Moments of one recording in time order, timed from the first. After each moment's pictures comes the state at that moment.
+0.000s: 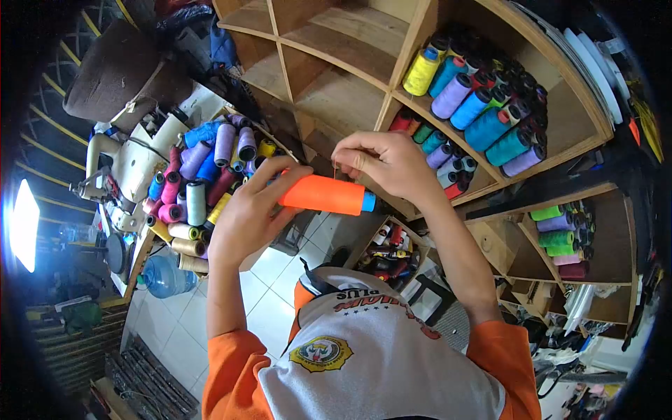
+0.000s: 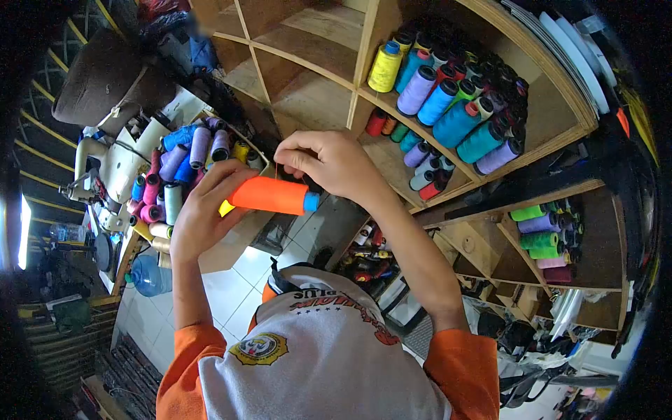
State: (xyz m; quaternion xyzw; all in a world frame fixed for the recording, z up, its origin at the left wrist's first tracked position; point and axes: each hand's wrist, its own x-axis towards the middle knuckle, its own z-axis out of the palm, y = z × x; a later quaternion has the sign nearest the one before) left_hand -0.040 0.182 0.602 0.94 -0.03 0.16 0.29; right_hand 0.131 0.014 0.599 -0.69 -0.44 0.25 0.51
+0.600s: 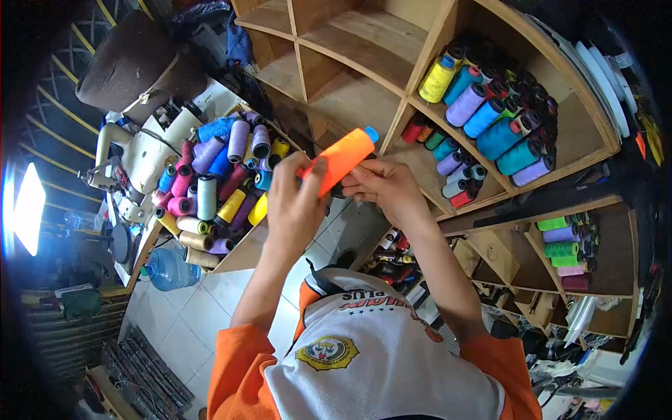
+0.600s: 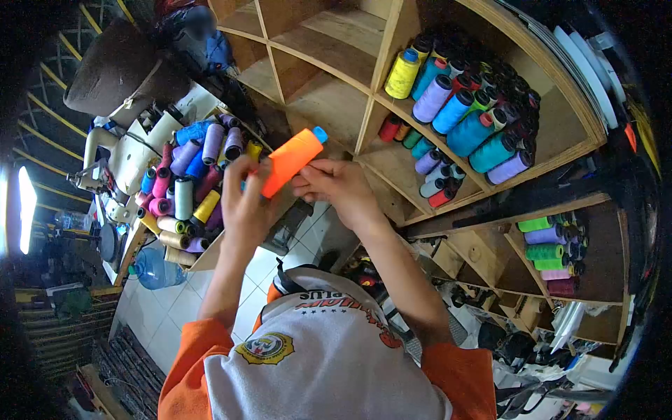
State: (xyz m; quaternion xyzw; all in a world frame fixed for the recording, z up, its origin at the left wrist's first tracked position) left_hand -0.016 0.154 0.547 0.89 0.04 0.44 0.15; right_hand 0.104 0.017 0.547 -0.56 -0.16 0.44 0.69
